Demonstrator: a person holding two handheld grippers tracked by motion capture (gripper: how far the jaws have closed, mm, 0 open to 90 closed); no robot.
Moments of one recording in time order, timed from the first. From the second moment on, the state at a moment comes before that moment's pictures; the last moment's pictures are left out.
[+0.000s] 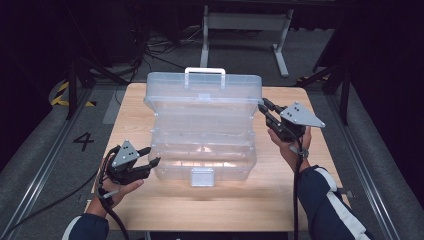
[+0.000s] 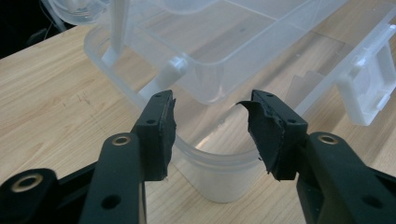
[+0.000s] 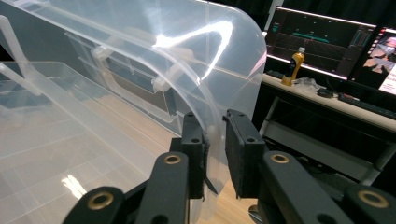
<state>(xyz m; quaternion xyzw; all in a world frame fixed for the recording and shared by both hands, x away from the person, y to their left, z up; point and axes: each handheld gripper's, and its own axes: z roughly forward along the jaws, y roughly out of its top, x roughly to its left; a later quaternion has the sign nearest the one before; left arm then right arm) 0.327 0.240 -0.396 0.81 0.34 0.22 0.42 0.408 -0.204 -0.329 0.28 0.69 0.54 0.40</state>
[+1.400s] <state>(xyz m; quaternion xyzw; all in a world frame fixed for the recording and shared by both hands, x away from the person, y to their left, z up) 0.330 0.258 -0.397 0.80 0.36 0.22 0.42 0.452 -0.203 -0.304 0.30 0.70 0.52 0.37</state>
